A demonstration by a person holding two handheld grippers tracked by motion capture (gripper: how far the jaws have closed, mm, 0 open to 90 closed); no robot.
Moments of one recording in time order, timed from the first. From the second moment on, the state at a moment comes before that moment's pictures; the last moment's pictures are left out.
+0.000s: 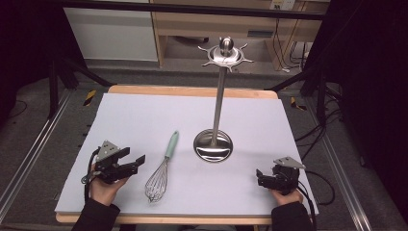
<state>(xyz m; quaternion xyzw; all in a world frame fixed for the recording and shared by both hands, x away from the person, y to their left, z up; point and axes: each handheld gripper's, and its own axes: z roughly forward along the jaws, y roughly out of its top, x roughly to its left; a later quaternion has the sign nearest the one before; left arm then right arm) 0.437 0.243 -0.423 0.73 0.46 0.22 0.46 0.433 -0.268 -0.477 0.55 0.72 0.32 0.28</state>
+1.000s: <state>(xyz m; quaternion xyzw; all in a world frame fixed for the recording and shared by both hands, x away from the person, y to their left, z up) 0.456 0.205 -0.399 0.77 0.42 0.21 0.43 0.431 -0.268 -0.476 0.55 0.72 0.32 0.28</state>
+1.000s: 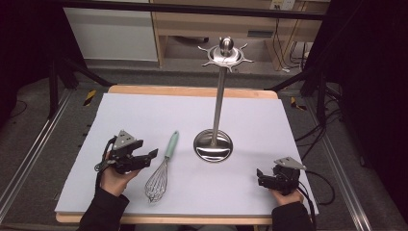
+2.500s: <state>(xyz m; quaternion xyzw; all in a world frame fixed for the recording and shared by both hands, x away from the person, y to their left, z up) 0.491 0.156 -0.411 0.82 0.42 0.18 0.34 0.431 -0.265 -0.474 0.54 0.72 0.32 0.29</state>
